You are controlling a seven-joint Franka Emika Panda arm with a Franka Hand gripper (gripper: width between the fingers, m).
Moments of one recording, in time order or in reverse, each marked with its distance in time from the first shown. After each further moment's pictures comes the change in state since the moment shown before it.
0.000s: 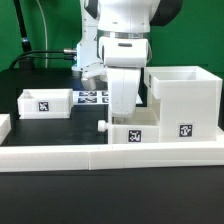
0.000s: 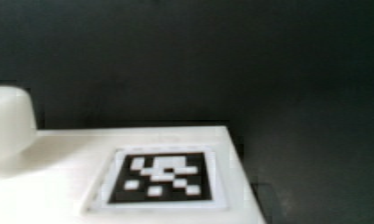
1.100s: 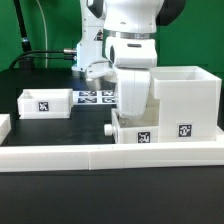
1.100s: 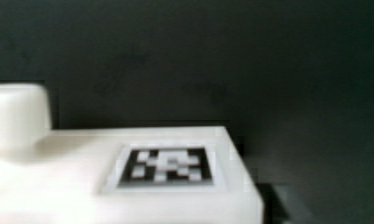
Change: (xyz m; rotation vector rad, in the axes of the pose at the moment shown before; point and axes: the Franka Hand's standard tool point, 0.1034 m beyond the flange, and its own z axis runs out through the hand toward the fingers) arm 0.009 0.005 -0.005 0.010 -0.017 -0.076
